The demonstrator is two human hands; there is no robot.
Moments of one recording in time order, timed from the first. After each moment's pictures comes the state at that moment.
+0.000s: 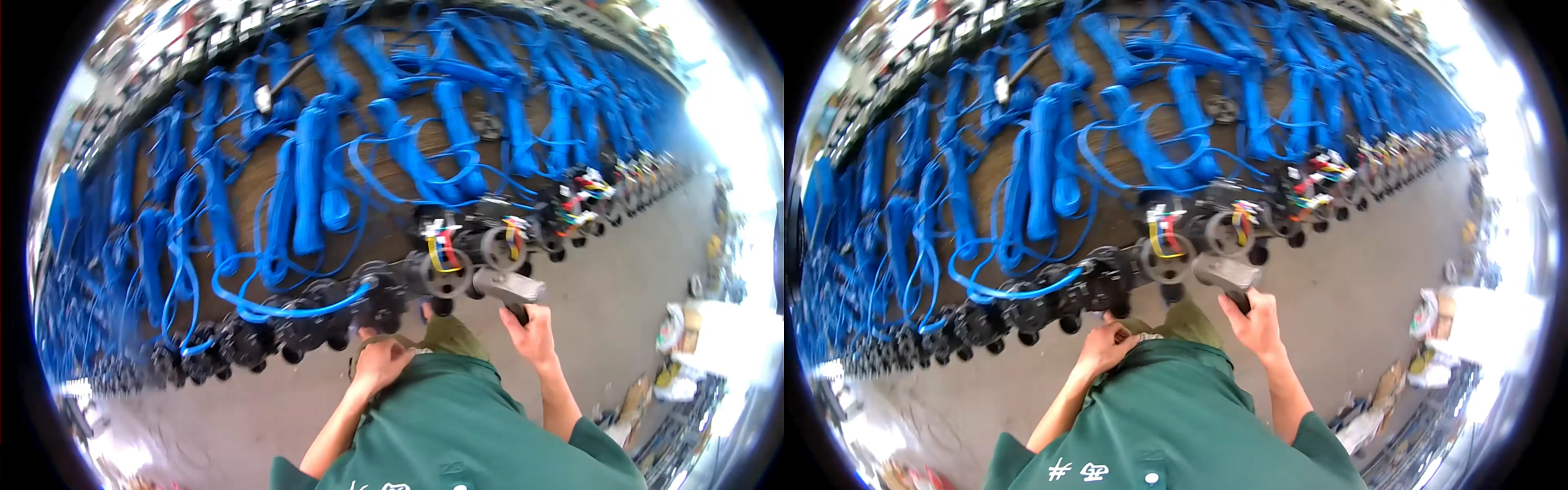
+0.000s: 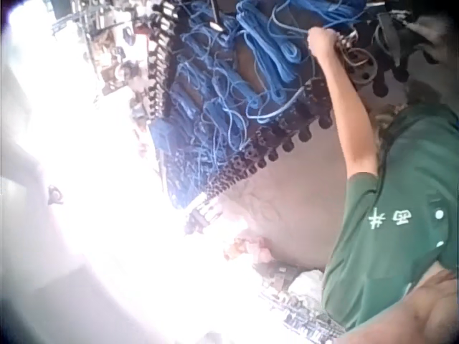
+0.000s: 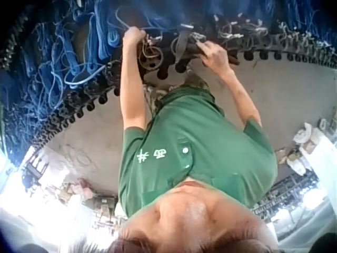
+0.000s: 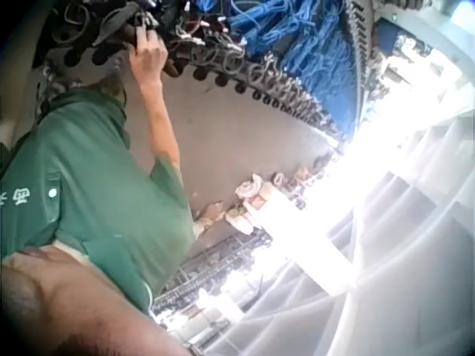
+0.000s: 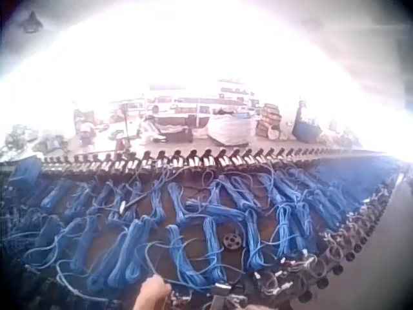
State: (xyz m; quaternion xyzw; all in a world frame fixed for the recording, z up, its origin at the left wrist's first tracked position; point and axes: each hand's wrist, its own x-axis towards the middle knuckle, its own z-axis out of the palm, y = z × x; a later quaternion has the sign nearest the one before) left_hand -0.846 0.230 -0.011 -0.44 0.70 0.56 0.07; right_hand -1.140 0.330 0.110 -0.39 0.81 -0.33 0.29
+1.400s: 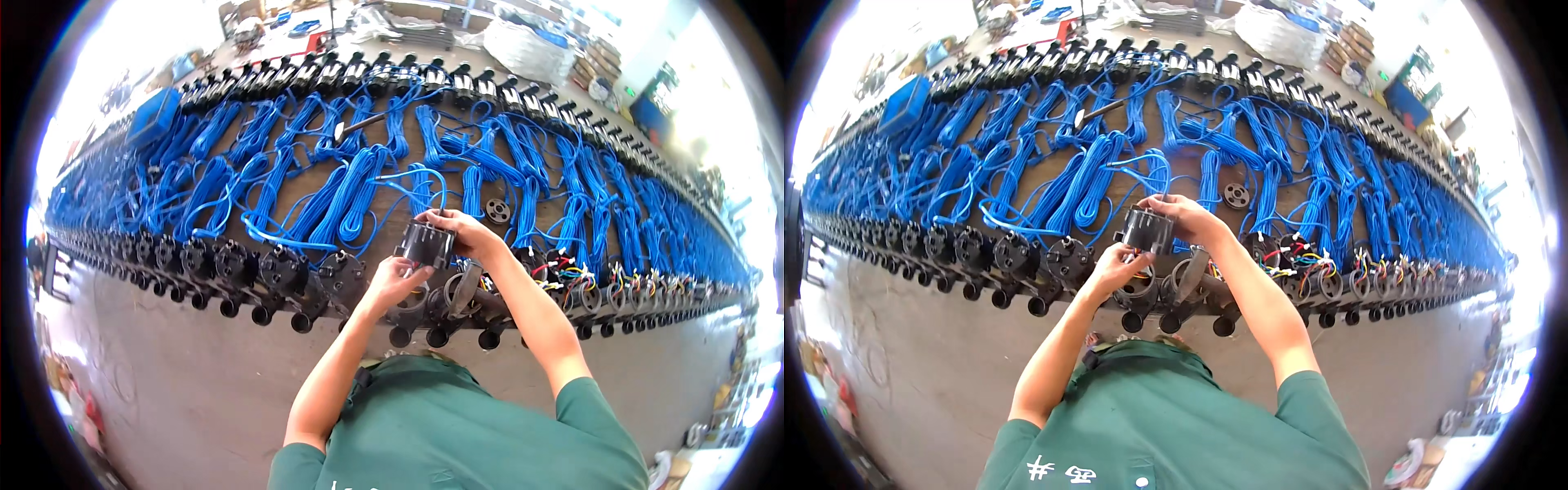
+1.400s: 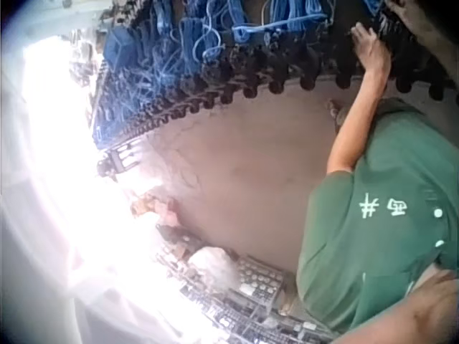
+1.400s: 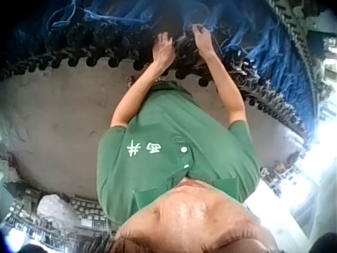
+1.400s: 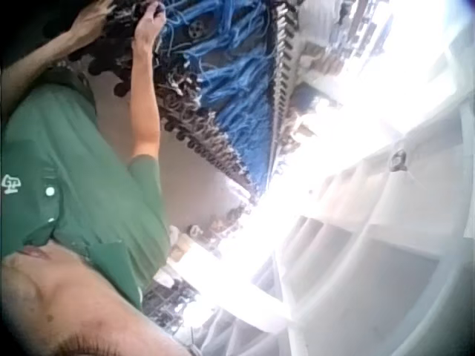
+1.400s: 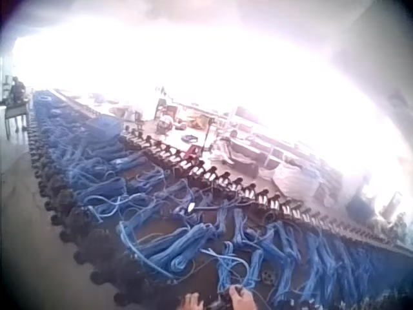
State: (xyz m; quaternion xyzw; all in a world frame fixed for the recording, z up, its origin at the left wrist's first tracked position) left_hand -1.018 0.168 0.035 -0.49 0.60 0.56 -0.31; right_hand -1.246 0.103 0.086 -0.39 0.37 -0.33 0.78
